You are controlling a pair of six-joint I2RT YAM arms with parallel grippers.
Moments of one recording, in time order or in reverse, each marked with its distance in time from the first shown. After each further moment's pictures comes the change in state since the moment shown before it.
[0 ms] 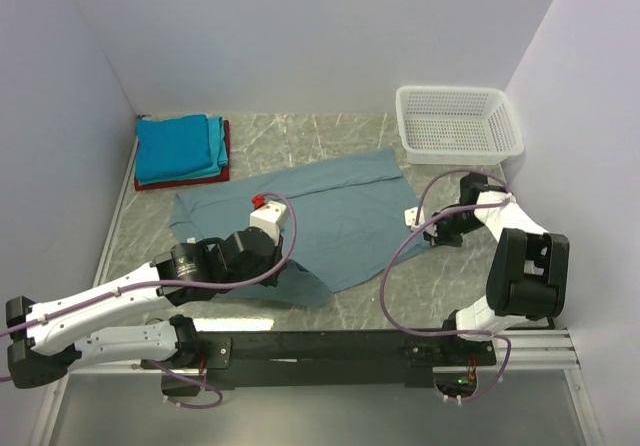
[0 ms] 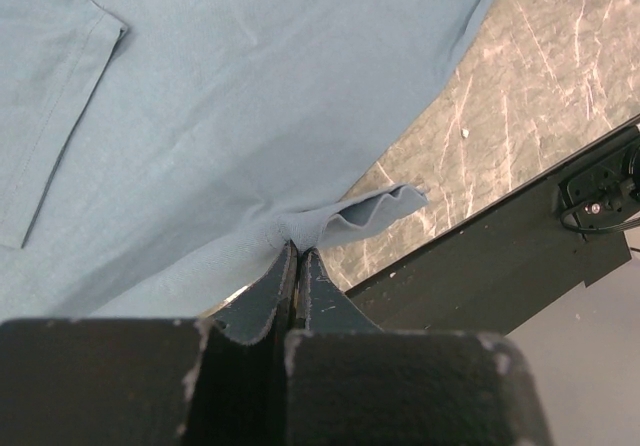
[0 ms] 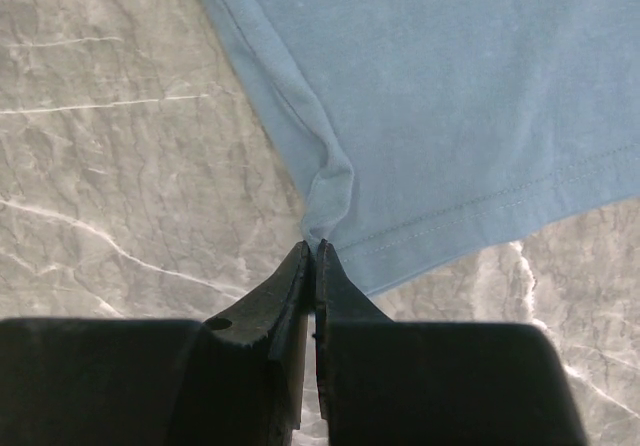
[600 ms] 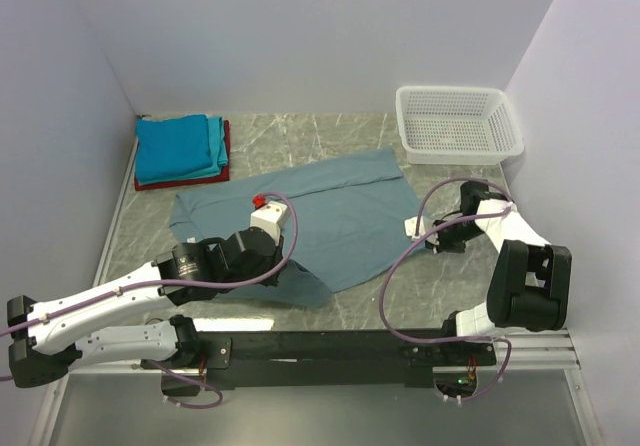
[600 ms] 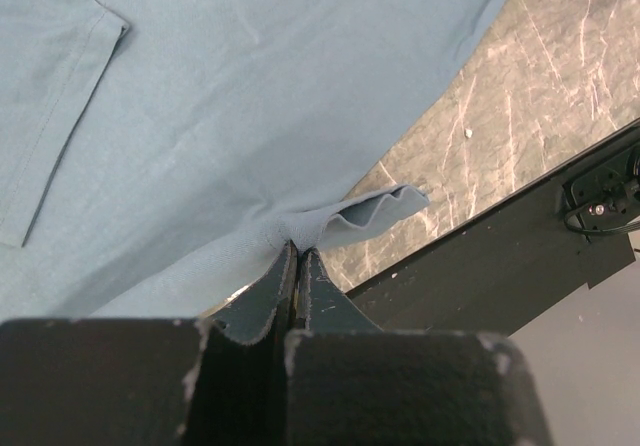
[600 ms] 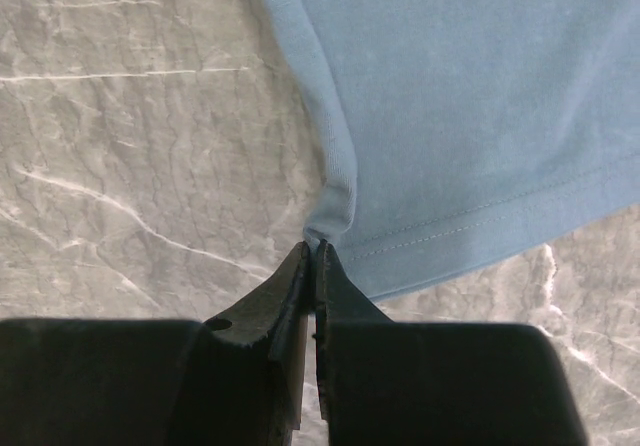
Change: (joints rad) left arm 0.000 0.008 0.000 0.000 -0.003 -0.003; right arm 0.001 -0.066 -0.056 -0.003 0.056 -0.042
